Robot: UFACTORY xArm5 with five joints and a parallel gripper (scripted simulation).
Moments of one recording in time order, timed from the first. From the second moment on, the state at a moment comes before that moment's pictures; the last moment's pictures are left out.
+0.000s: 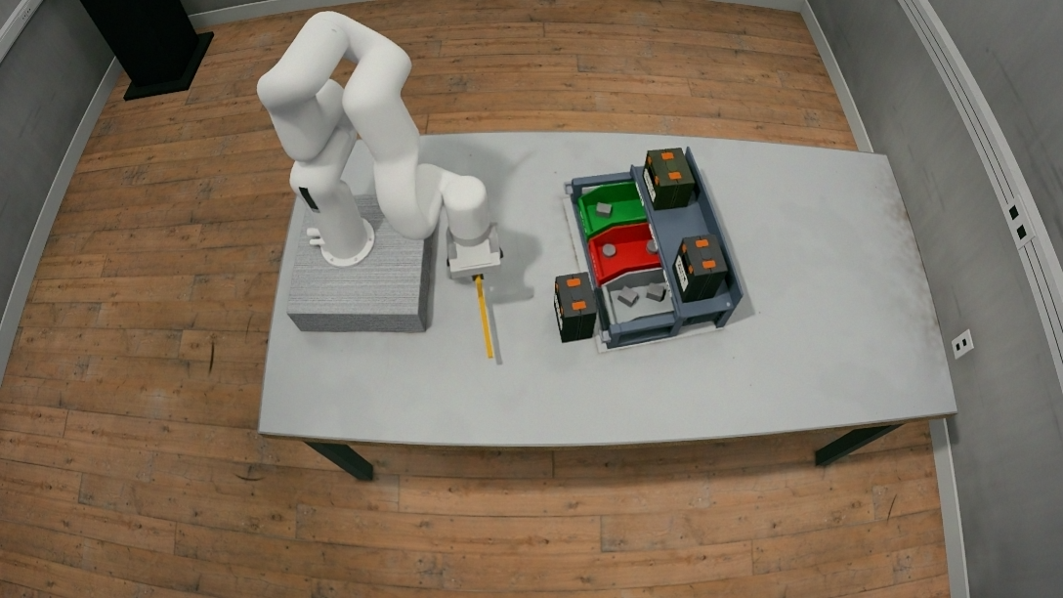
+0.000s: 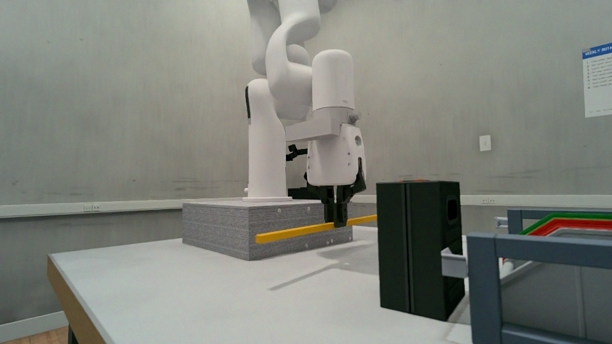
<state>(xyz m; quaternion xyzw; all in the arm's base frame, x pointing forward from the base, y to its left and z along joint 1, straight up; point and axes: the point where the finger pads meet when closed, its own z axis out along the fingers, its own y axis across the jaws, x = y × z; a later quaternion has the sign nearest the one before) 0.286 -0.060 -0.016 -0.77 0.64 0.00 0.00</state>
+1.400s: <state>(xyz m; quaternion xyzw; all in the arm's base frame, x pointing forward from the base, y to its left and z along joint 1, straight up) 0.286 -0.060 -0.058 -0.77 0.64 0.00 0.00</state>
